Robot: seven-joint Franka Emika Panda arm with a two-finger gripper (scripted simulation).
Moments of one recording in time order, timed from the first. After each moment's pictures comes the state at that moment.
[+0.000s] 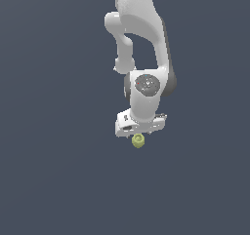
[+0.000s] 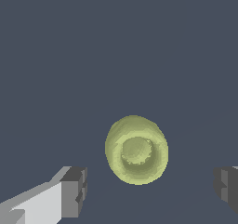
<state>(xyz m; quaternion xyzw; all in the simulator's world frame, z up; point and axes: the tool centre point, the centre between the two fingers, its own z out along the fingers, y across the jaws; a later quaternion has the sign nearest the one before) 0.036 0.060 0.100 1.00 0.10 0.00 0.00</state>
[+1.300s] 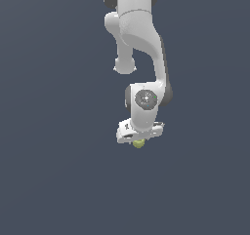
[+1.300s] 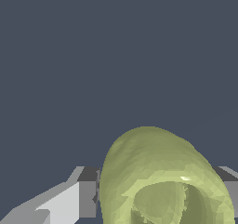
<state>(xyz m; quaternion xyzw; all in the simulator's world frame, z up) 0.039 0.064 0.045 0.99 0.10 0.00 0.00</state>
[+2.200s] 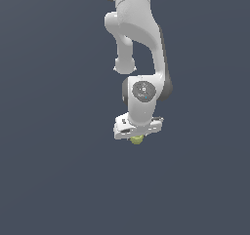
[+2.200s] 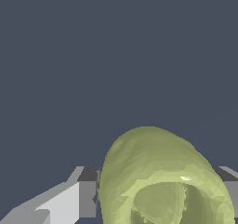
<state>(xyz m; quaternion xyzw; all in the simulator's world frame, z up) 0.035 0.053 0.075 0.99 0.10 0.00 0.00</state>
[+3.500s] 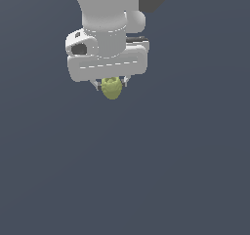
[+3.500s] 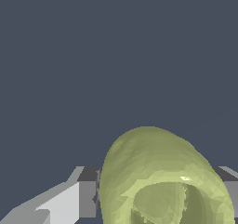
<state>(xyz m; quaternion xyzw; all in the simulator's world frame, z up) 0.004 -0.041 0.352 0.99 0.10 0.00 0.00</state>
